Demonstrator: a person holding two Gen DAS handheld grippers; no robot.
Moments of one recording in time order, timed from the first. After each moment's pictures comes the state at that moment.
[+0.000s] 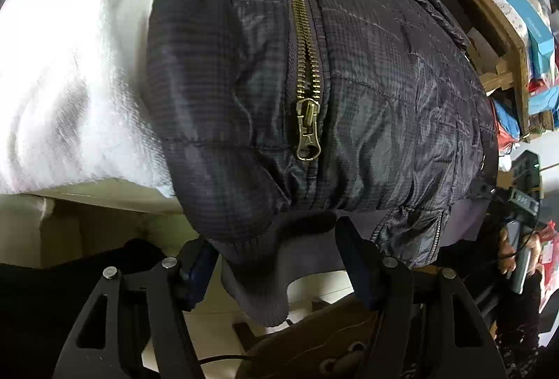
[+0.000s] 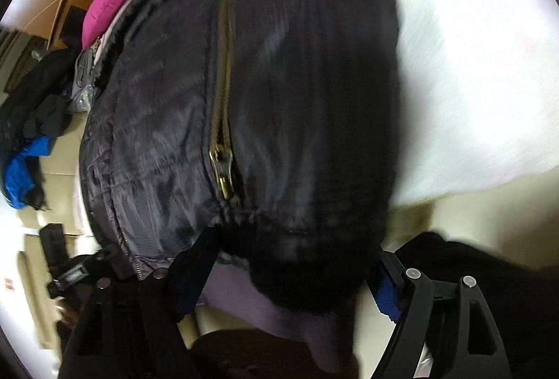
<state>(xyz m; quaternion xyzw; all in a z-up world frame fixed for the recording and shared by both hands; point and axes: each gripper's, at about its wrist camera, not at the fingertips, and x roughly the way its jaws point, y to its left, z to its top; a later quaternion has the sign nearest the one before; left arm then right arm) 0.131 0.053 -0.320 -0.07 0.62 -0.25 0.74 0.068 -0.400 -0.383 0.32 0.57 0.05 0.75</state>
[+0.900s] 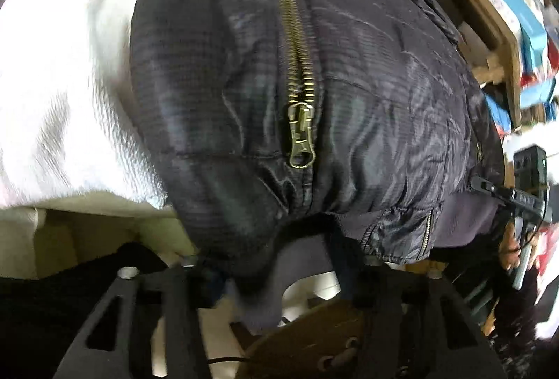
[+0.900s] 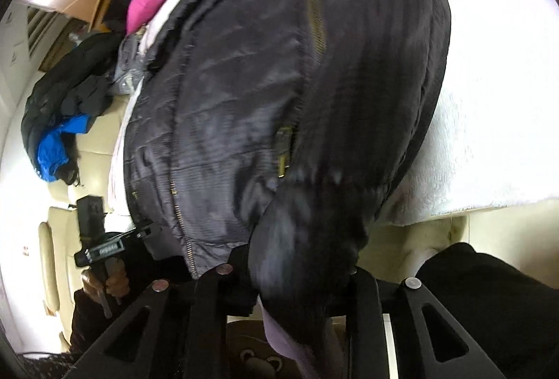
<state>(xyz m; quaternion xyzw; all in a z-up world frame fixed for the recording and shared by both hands) 0.143 0.068 -0.322 -0.06 0.62 -0.27 0.73 0.058 -0.389 -0.358 0.31 0.54 0.12 0.77</state>
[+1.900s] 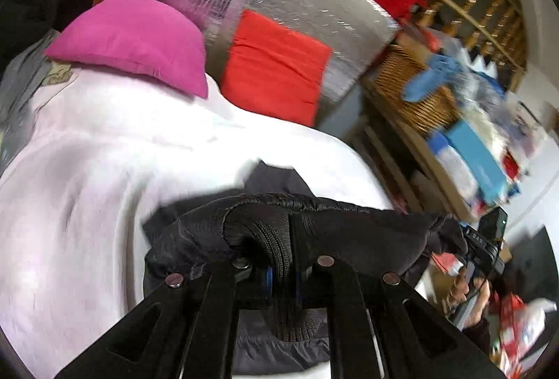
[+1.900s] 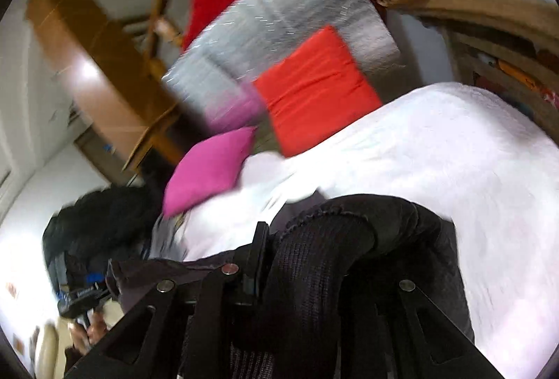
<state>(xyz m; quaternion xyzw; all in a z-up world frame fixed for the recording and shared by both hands) 0.469 -0.004 -0.085 -0.14 0.41 -0.32 0.84 0.338 -0.489 -0.135 0.33 0.25 0.06 0.91</state>
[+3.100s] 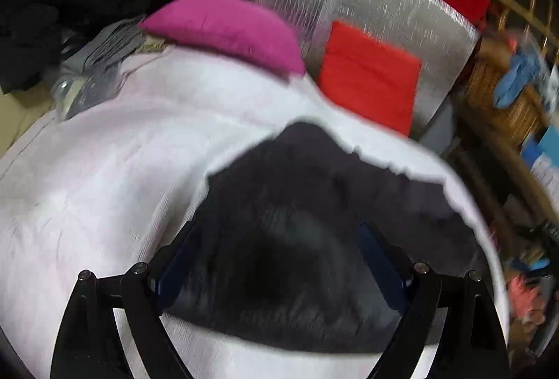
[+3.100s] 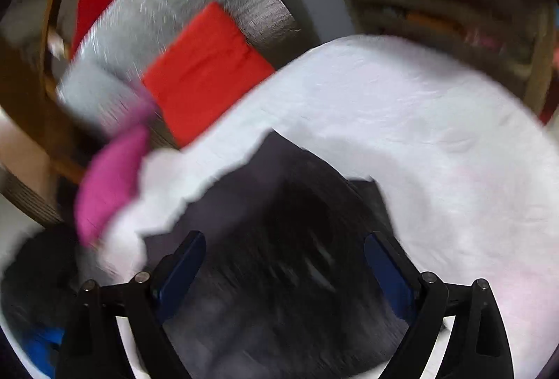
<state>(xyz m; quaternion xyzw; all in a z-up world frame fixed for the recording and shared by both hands) 0.389 -0.034 -0.180 -0.11 0.39 -0.10 0.91 0.347 -0.472 -0.204 0.33 0.36 -0.13 0.86</state>
